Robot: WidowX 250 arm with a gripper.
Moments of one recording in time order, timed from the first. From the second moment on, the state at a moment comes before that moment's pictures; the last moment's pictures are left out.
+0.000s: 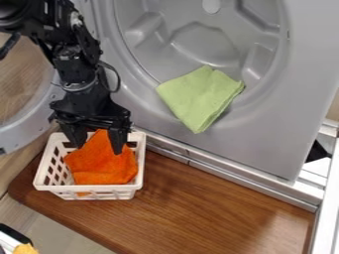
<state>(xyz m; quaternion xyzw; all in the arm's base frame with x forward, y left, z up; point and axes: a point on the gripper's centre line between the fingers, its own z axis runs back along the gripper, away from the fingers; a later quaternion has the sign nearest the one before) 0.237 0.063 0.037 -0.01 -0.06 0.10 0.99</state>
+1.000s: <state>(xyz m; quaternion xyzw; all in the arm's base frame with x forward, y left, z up) 0.243 0.076 -0.029 0.00 -0.03 0.11 0.99</state>
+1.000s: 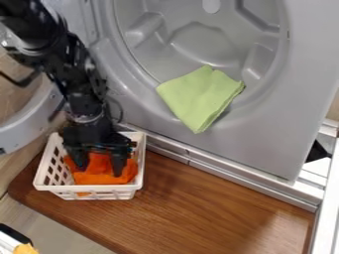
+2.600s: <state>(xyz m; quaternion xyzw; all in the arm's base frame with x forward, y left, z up) 0.240 0.084 -0.044 0.02 -0.06 0.13 0.99</state>
